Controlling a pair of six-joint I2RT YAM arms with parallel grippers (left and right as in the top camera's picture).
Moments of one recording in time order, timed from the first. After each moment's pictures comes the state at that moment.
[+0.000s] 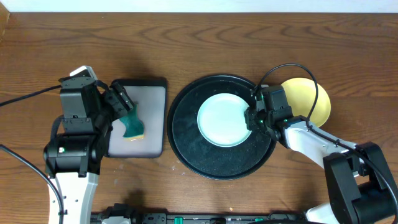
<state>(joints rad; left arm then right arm) 0.02 1.02 1.07 -0.78 -0.06 -0.46 0.34 1.68 0.73 -0.03 -0.16 0.26</state>
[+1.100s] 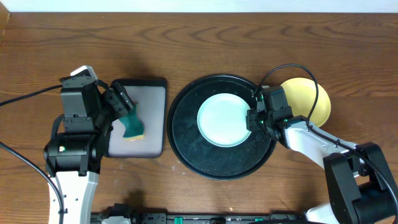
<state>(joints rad) 0.02 1.03 1.07 -0.78 -0.06 -0.46 0.34 1.68 0.73 -0.05 -0.14 0.26</state>
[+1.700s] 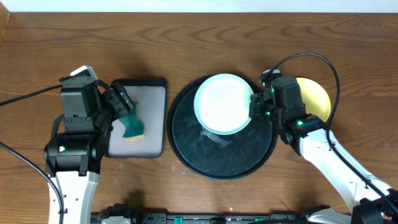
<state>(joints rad) 0.02 1.03 1.07 -0.78 -0.06 -0.46 0.36 1.42 0.80 -0.15 -0.13 0.33</state>
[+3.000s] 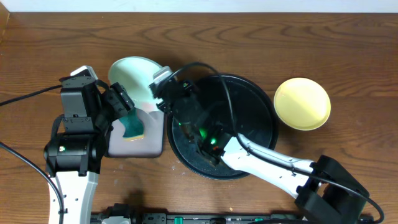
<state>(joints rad) 0.02 1.03 1.07 -0.78 -0.06 -0.46 0.99 1.76 1.13 0.53 0.52 -0.26</state>
